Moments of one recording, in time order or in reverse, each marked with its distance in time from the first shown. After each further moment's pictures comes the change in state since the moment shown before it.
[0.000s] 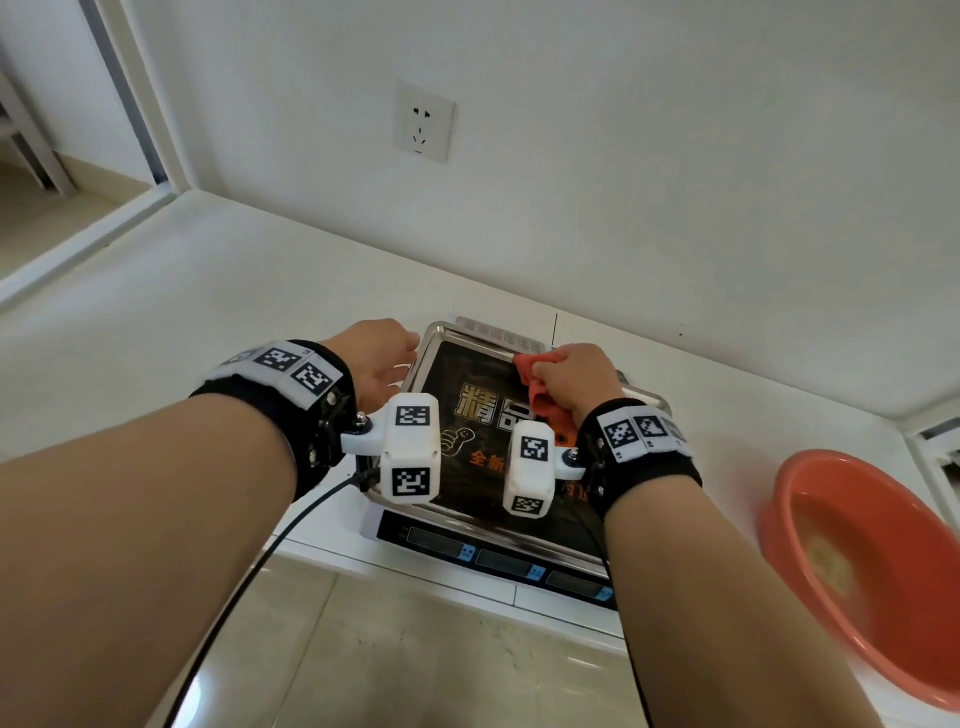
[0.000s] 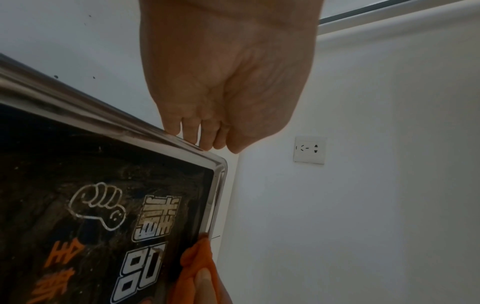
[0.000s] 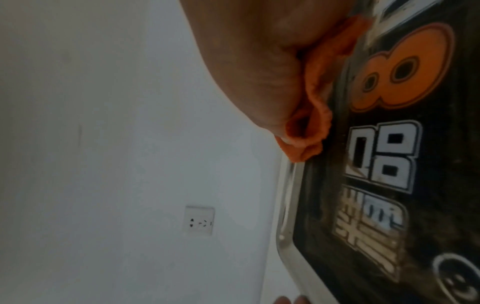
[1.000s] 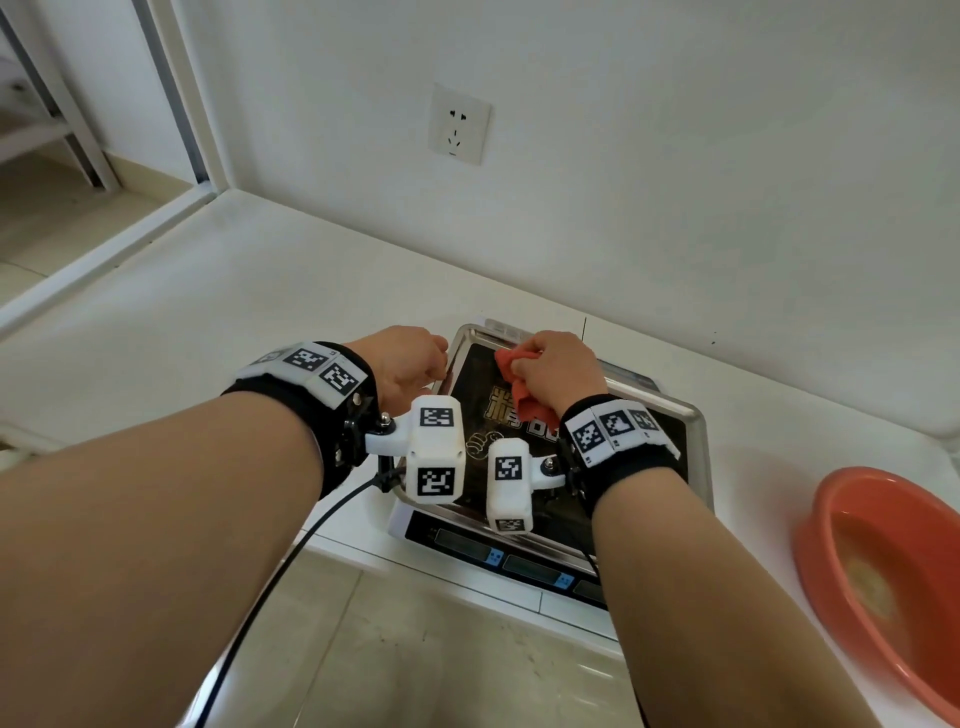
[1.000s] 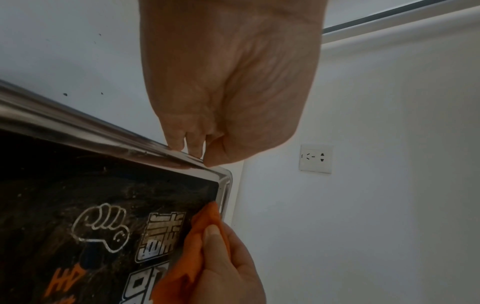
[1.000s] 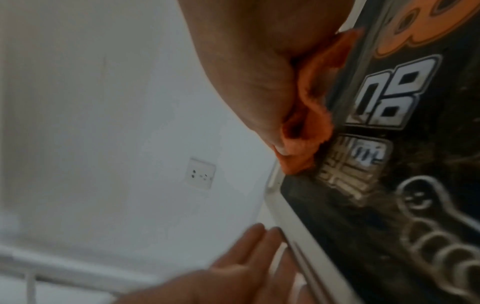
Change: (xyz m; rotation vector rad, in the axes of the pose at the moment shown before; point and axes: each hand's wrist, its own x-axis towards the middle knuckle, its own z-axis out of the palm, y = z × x) left_hand 0.000 -0.002 -0.011 0.155 -0.050 0.048; right_hand 0.003 -0.025 0.040 -0.201 -0.018 -0.263
